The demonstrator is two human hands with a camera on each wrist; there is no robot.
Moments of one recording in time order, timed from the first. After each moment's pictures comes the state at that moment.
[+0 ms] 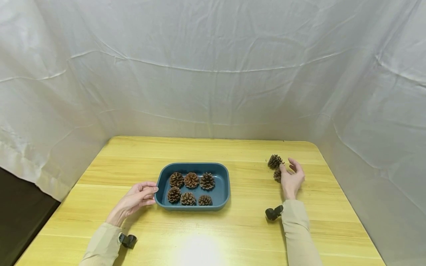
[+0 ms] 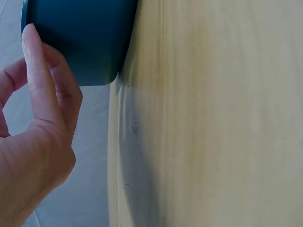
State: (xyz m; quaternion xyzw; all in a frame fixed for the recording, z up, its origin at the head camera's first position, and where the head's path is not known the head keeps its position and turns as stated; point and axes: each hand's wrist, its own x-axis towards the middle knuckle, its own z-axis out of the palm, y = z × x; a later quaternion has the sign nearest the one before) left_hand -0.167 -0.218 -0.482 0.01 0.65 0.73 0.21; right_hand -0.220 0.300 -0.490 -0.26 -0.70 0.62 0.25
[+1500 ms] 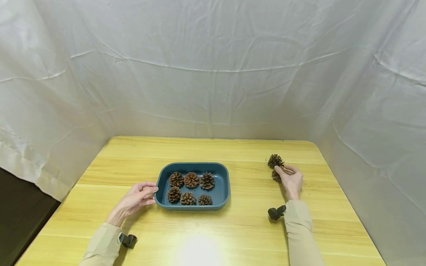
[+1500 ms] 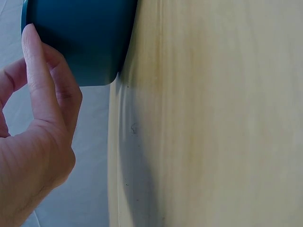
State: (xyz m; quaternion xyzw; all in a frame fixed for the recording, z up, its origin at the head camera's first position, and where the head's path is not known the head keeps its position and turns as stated) left_hand -0.167 -0.217 -0.482 0.01 0.66 0.72 0.21; right_hand -0.212 0.311 -0.487 -0.29 -0.77 0.56 0.10
